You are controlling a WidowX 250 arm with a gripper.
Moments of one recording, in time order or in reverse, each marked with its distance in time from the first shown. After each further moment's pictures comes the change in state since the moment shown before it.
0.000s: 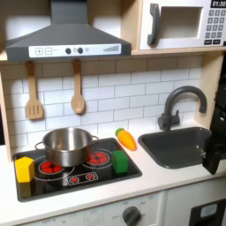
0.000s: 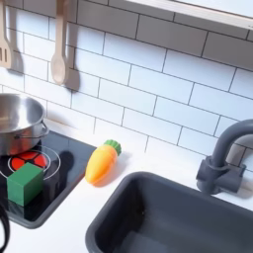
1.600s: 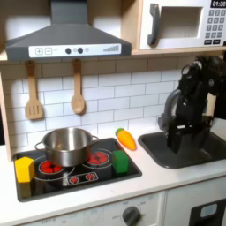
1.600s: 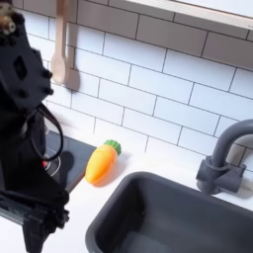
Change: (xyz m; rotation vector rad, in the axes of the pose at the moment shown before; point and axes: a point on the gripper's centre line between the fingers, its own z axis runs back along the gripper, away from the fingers) arm 0.080 0.021 -0.009 0.035 -0.036 -0.022
